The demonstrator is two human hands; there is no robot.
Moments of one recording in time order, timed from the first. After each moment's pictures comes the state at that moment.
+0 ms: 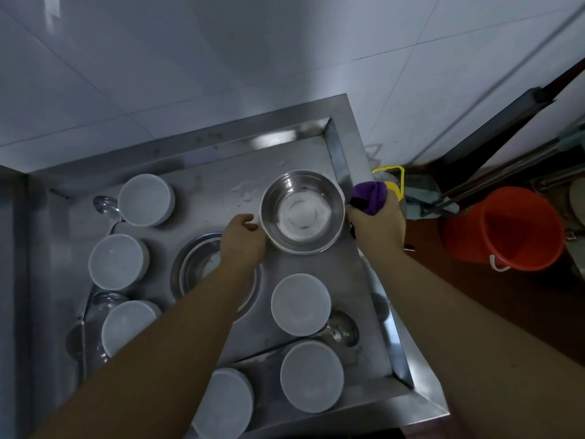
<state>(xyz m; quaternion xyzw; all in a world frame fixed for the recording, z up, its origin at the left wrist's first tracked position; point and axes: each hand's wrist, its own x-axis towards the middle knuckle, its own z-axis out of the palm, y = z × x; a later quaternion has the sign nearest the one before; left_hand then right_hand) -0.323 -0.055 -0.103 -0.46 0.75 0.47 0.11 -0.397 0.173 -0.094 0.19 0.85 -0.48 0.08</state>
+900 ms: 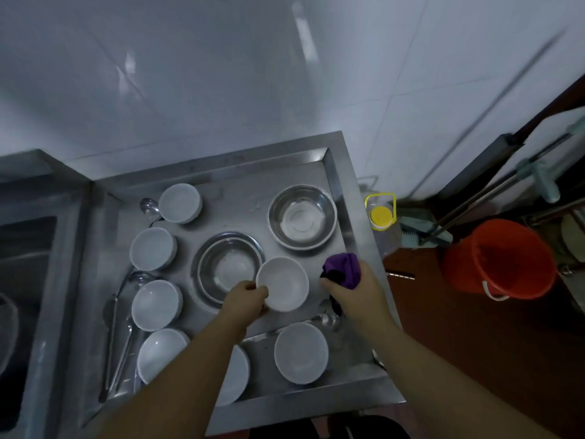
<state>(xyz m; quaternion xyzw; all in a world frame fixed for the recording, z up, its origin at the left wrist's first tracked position) -0.178 -0.016 -0.065 -0.50 0.63 0.57 0.18 -0.246 0.220 -0.034 0.11 0.78 -0.57 0.23</state>
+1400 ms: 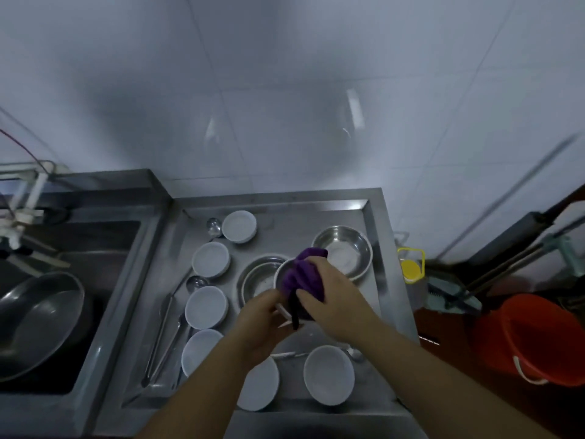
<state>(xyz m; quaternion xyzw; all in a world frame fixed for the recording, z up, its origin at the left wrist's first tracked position) -0.120 -0.022 0.072 -0.38 0.40 0.83 0.06 -0.222 0.132 0.095 -0.29 0.82 -0.43 0.24</state>
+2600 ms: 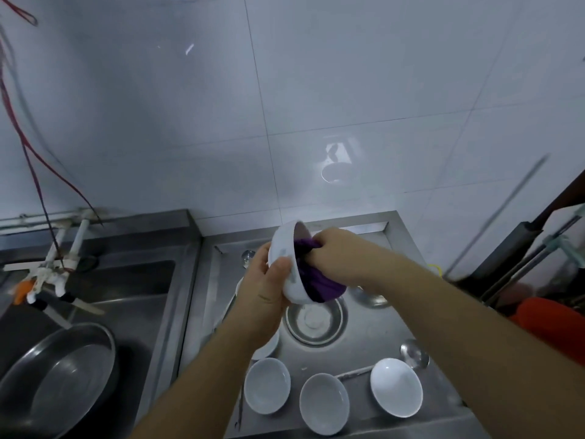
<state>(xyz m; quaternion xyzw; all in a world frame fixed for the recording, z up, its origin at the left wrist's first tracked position) -0.064 -0.151 0.202 -0.12 0.55 0.83 -0.06 -0.167 -0.018 0.269 -0.24 0.86 -0.34 0.30</state>
